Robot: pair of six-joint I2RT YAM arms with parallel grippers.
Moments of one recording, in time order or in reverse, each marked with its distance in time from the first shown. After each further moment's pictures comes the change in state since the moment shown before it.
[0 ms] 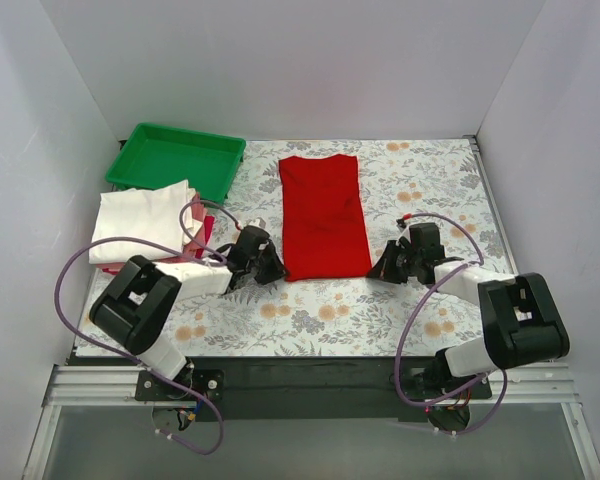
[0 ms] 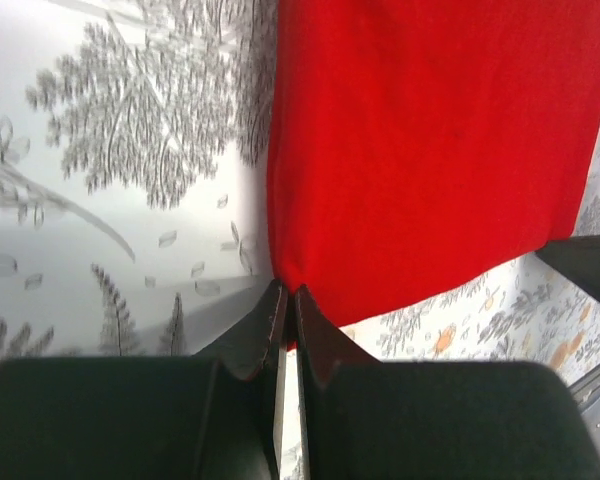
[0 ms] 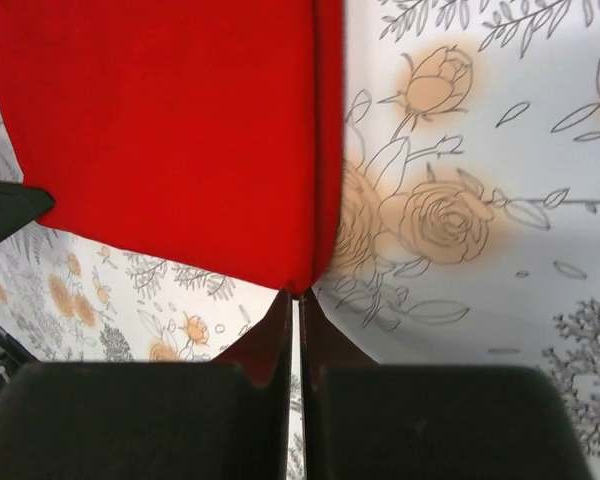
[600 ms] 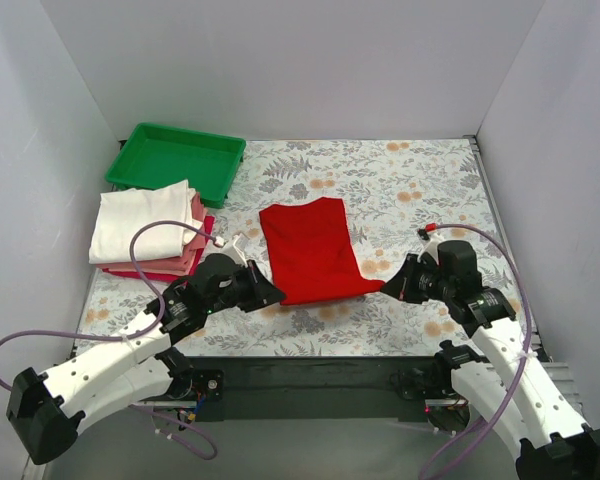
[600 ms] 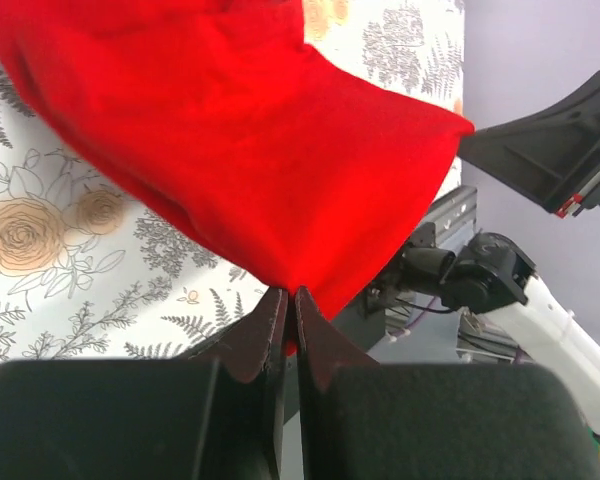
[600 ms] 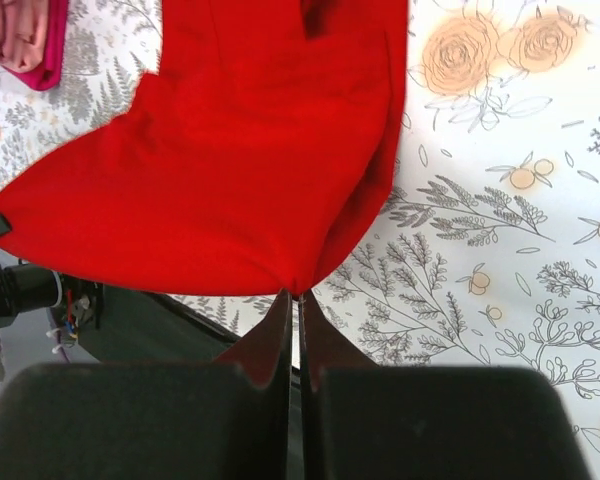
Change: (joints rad) left arm -0.183 -0.785 -0.132 -0.409 0.037 -0.110; right arm 0.064 -0.758 0.019 -0.633 0.030 -0.019
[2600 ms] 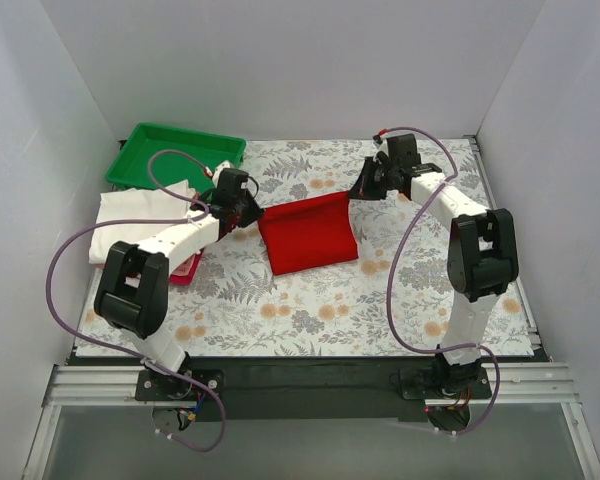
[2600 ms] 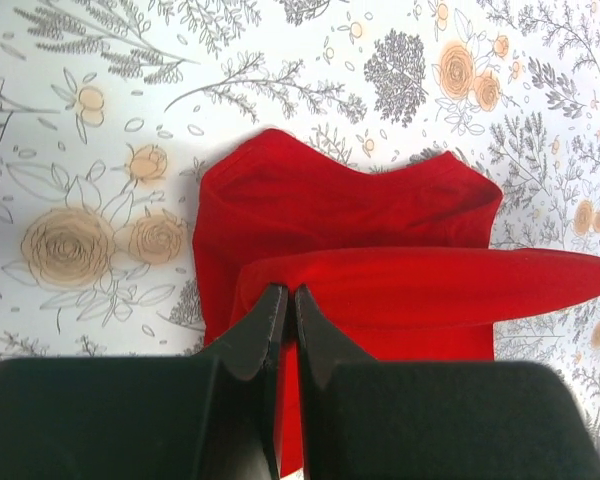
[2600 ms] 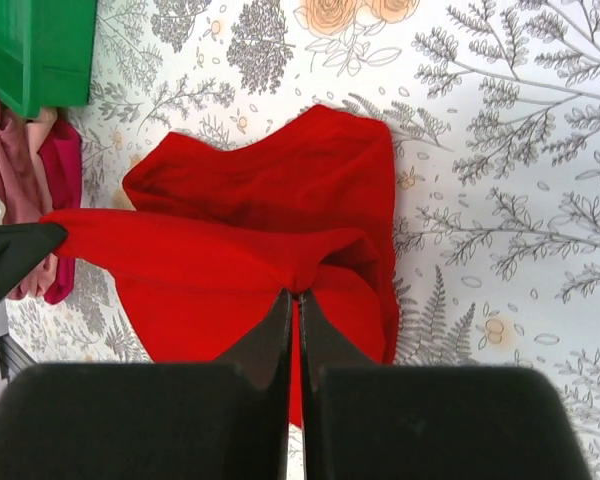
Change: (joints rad) left arm 0.399 0.835 0.550 0.099 -0.235 0.154; right arm -0.039 1.216 0.924 0.230 -0.035 -0.044
